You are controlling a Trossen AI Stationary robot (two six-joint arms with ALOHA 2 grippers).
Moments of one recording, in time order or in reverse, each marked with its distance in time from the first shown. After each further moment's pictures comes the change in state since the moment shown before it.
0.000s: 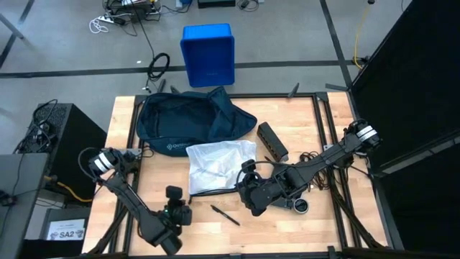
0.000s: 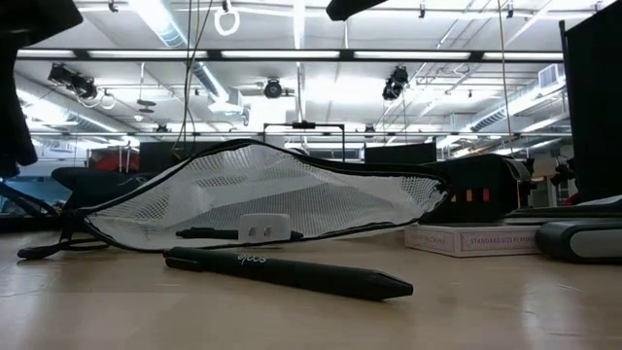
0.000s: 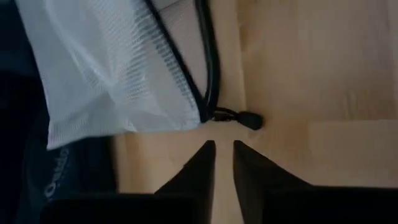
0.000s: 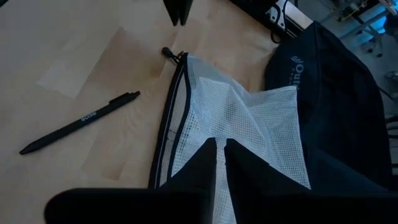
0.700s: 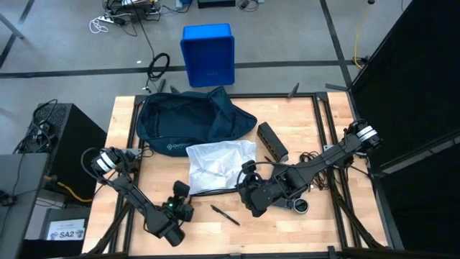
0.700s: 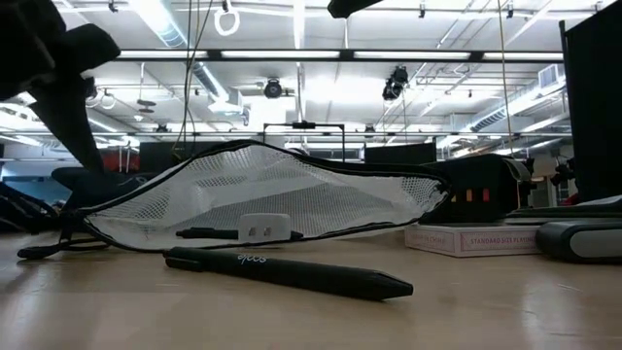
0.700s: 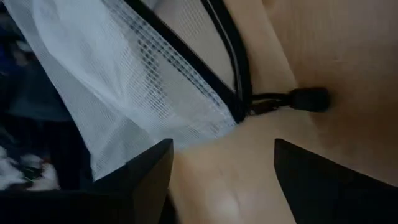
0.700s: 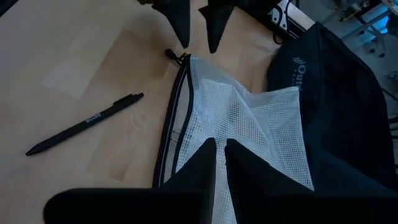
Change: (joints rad) left arm 0.051 0.010 -0.159 0.101 -0.130 0.341; right arm 0.008 0.000 0.000 -0.002 -0.003 0.009
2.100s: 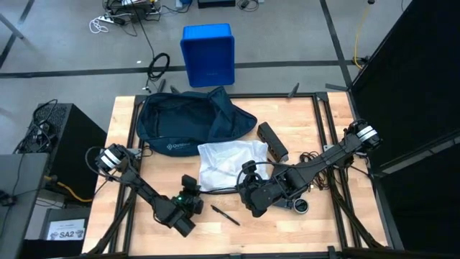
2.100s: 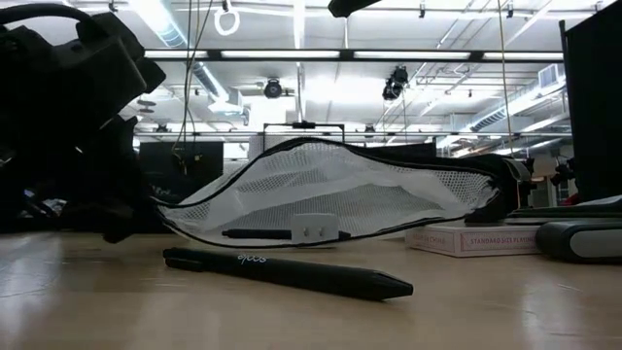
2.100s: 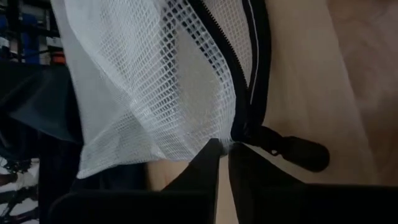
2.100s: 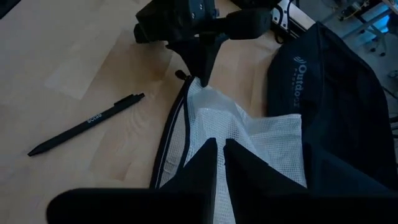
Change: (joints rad) left arm 0.119 -0.002 -0.106 0.347 -0.136 0.052; right arm 0.002 0.000 0.000 0.000 0.000 0.007
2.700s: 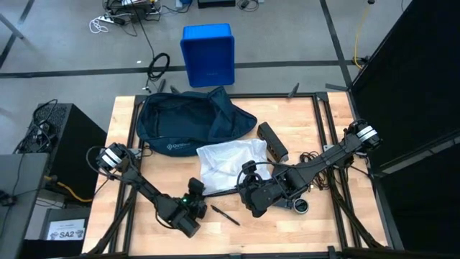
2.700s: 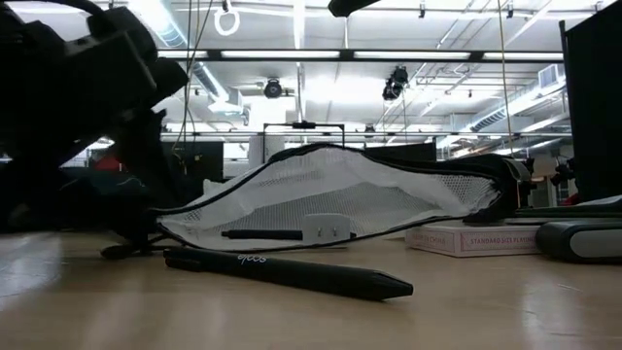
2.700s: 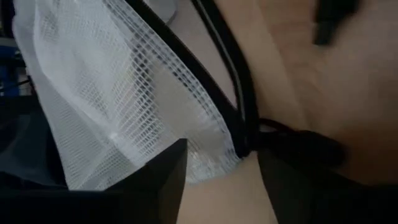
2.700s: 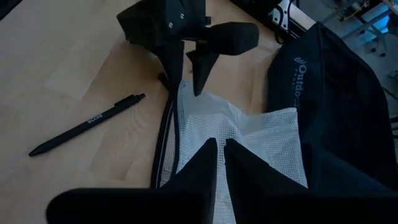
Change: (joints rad) left arm 0.040 0.000 0.014 0.149 0.047 0.237; right arm 0.001 0.000 0.000 0.000 0.000 0.000
